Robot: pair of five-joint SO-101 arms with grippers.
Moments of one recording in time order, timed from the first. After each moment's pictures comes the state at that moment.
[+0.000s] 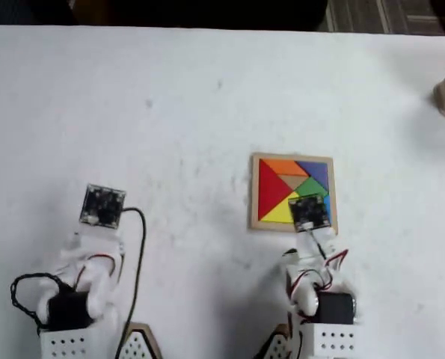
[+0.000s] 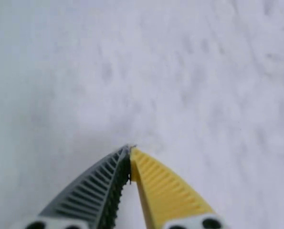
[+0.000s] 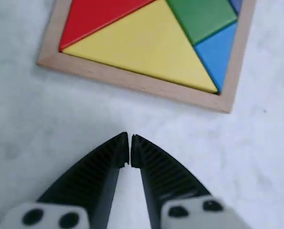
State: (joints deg) left arm -11.3 -104.0 90.5 74.8 -16.7; right arm 0.3 -102.7 95.2 73.2 14.8
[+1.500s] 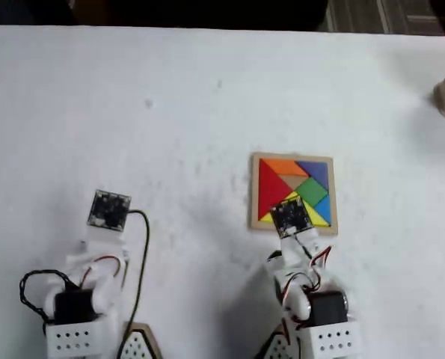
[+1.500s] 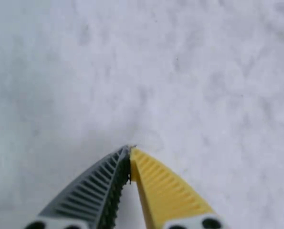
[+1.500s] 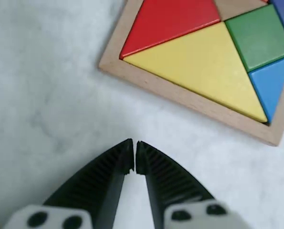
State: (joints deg) left arm -11.3 -104.5 97.1 74.9 -16.7; right arm -11.6 -102.5 96.4 73.2 14.5
